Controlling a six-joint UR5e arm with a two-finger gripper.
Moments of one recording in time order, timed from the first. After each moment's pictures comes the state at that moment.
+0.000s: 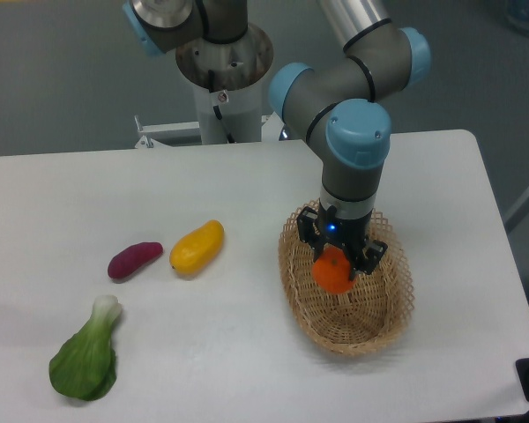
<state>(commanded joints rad) 2.53 -1.91 -1.65 -0.99 1.49 1.13</state>
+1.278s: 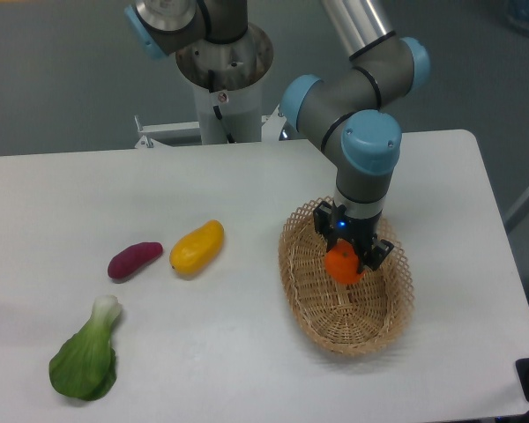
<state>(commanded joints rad) 2.60 -1.94 -1.79 -0.86 1.52 1.36</state>
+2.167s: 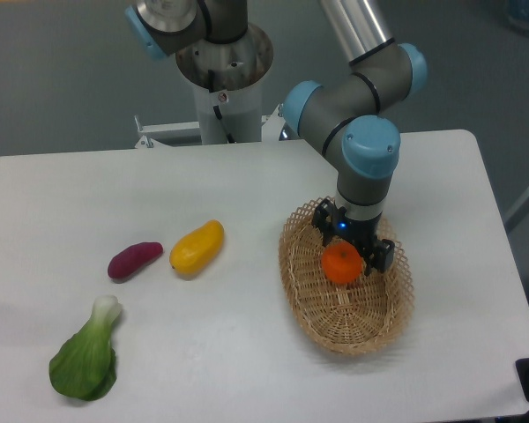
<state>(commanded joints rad) 2.60 -1.94 -1.78 -0.86 1.51 1.35</state>
